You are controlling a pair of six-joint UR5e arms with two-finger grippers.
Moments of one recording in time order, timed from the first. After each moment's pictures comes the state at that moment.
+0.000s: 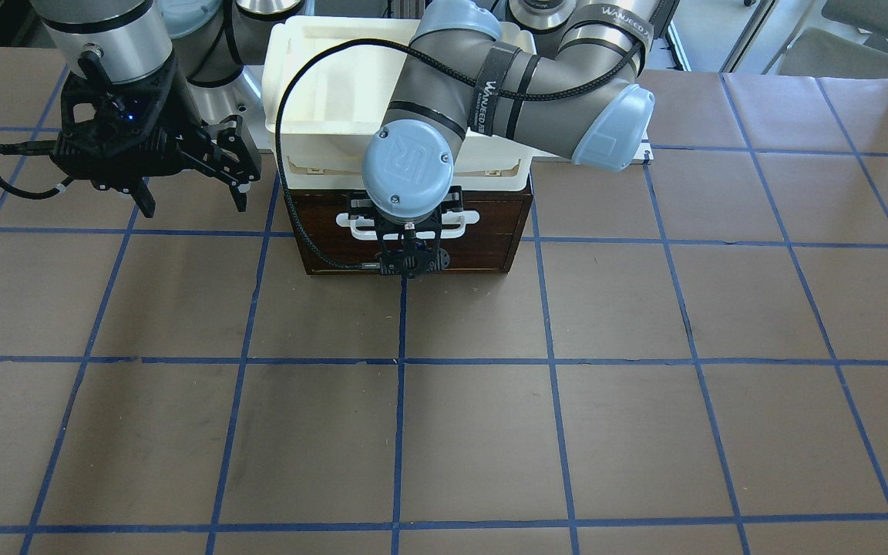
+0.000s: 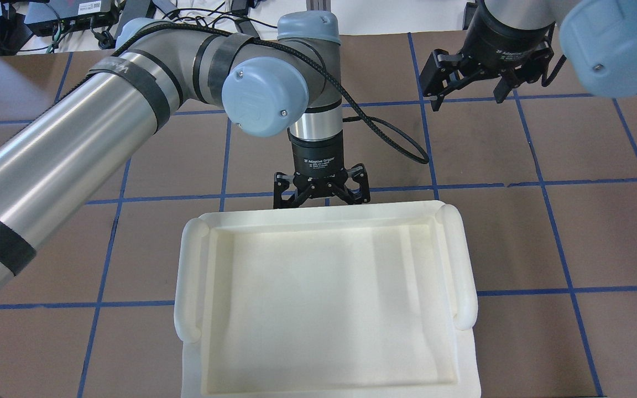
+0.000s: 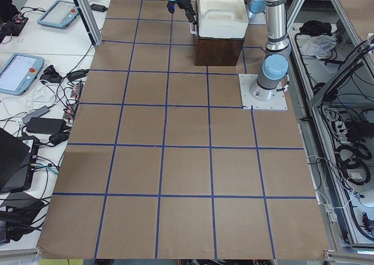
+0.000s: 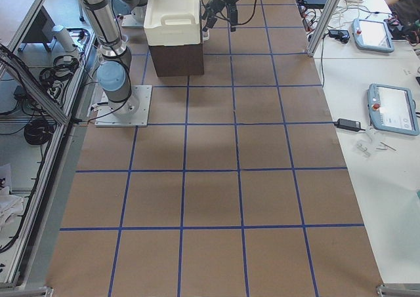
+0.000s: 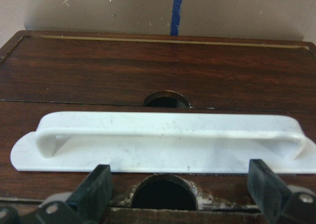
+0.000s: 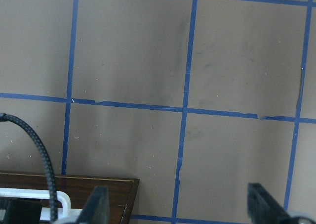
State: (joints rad) left arm -1.96 -1.96 -1.41 -1.80 1.36 -0.45; right arm 1.63 -1.55 1.53 -1.65 -1.56 -0.04
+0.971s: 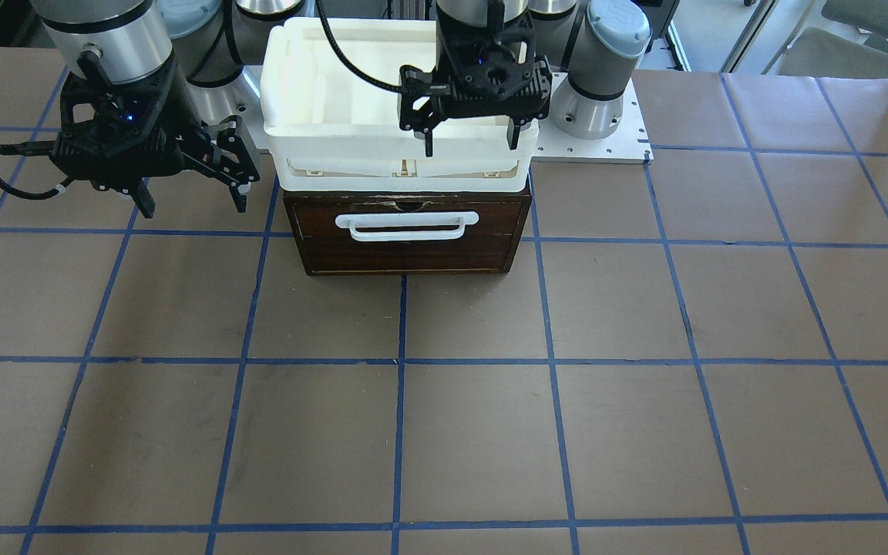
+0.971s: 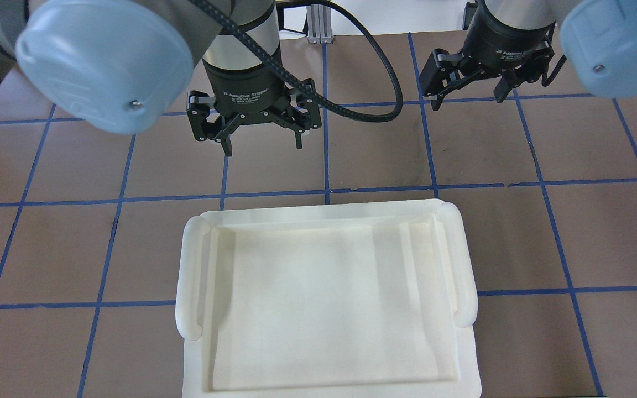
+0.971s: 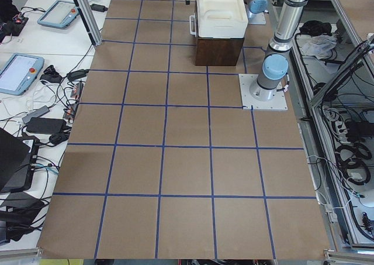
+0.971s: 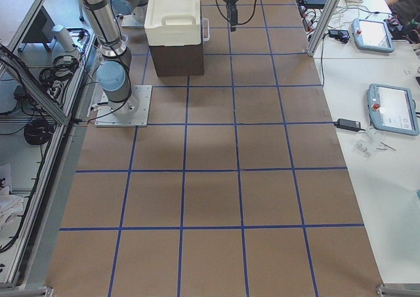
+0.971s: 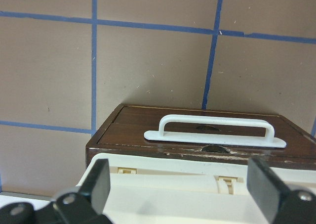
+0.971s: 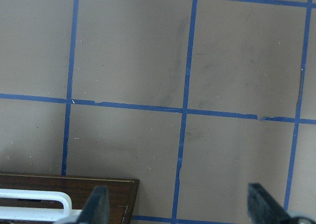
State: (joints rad) left arm -1.93 -1.65 -1.39 -1.69 1.61 -0.49; right arm 1.63 -1.55 1.53 -1.65 -1.56 -0.04
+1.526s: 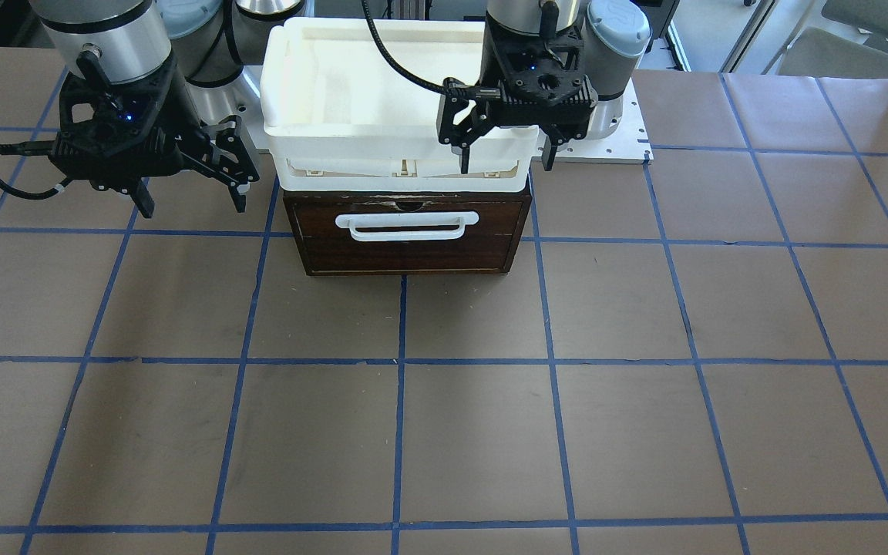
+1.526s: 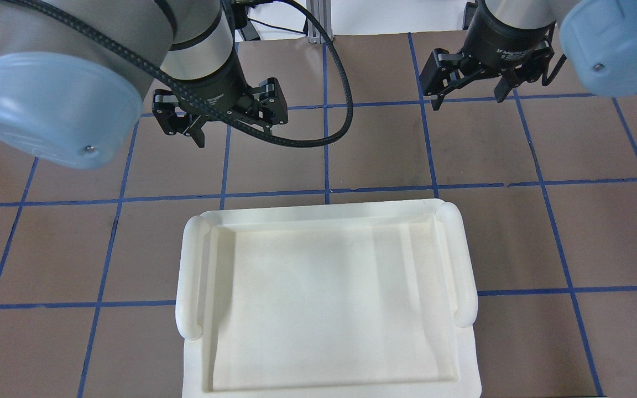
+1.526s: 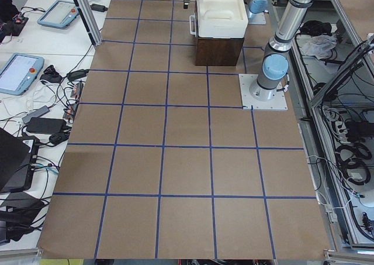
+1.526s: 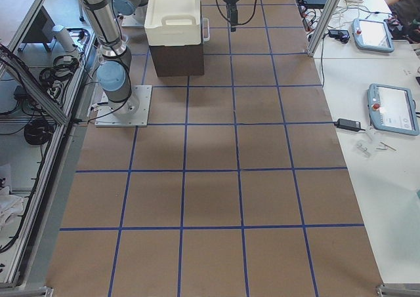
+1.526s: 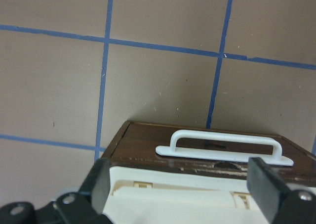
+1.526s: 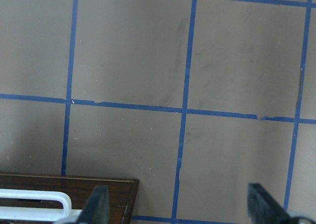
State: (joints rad) left arm -1.82 -1.58 -1.51 -1.53 1.61 -0.25; right arm 1.62 -1.55 1.53 -1.65 -1.56 -0.04
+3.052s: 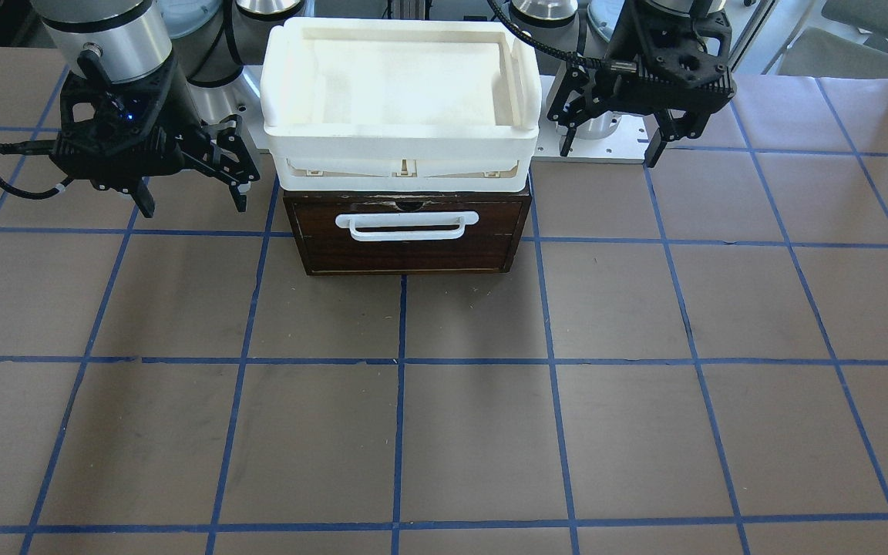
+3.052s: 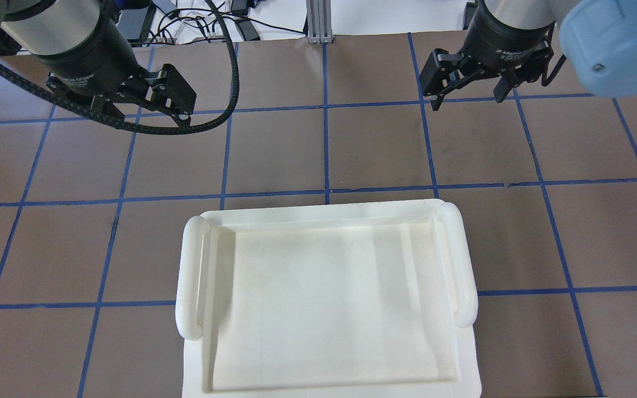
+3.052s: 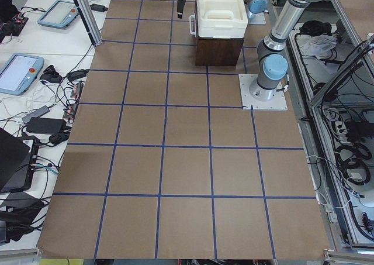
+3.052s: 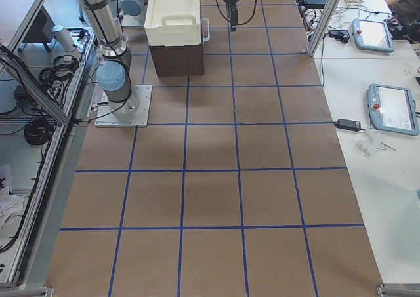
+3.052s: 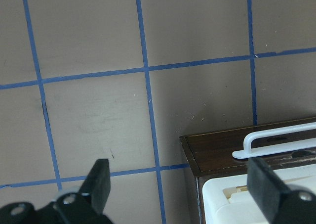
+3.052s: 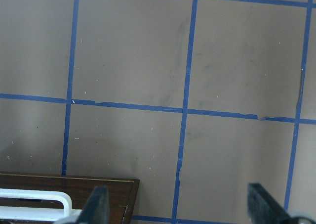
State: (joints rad) left arm -1.61 -1.50 -1.52 -1.62 1.55 0.06; right arm 1.63 -1.55 1.53 -1.65 -1.56 -0.04
